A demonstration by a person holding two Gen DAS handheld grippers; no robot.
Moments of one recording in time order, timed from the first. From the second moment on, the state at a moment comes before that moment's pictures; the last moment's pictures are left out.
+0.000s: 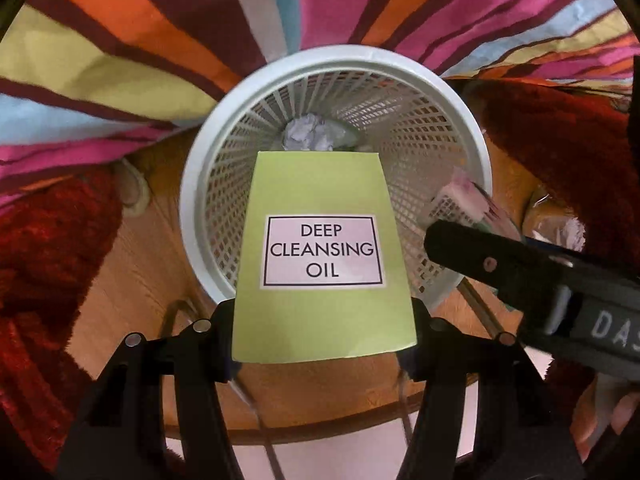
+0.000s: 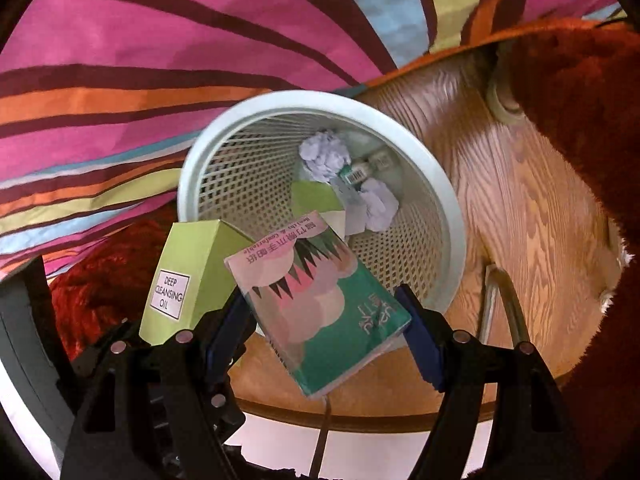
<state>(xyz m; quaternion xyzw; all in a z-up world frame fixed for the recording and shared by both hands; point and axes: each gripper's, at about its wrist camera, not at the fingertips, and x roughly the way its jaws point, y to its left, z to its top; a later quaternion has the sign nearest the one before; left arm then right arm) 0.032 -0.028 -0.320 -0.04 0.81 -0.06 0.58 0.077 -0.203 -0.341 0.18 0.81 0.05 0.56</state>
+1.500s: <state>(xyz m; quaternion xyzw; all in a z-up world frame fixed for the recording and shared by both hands) 0.028 -0.009 -0.315 -0.10 0.81 -0.04 0.57 0.080 -0.194 -0.306 0.11 0.76 0.04 0.64</state>
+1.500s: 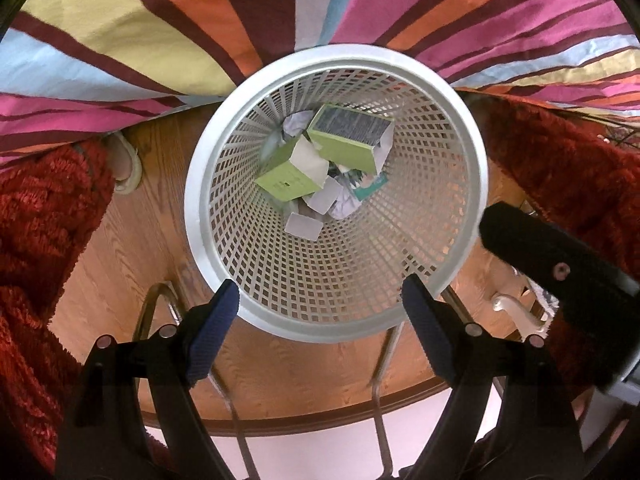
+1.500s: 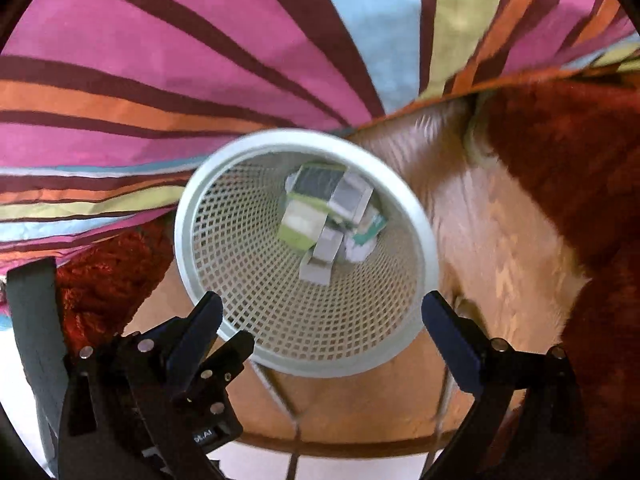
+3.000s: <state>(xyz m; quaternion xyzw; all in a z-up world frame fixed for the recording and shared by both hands) 0.048 0.004 -0.056 -0.02 0.44 -0.05 0.90 0.096 -0.209 -0.101 0.05 0.41 0.12 0.90</state>
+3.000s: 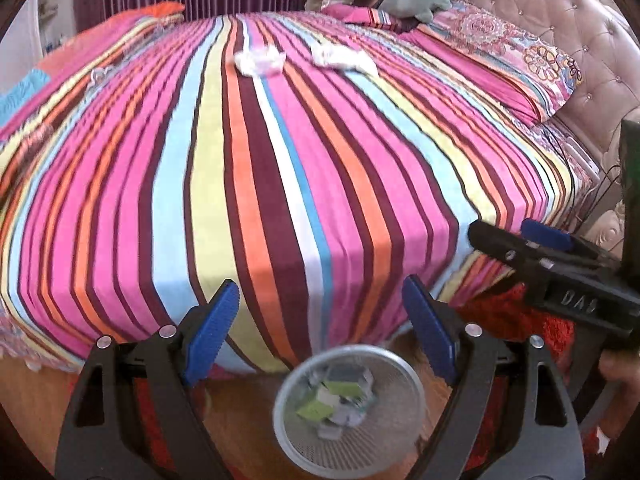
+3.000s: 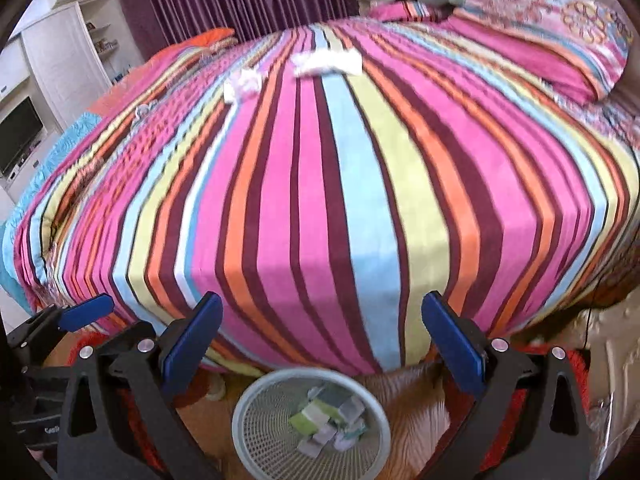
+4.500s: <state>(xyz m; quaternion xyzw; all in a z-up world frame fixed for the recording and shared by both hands) 0.275 0.074 -0.038 -0.10 0.40 0.00 0.91 0.289 -0.228 -0.045 0.02 0.35 0.09 0.93</state>
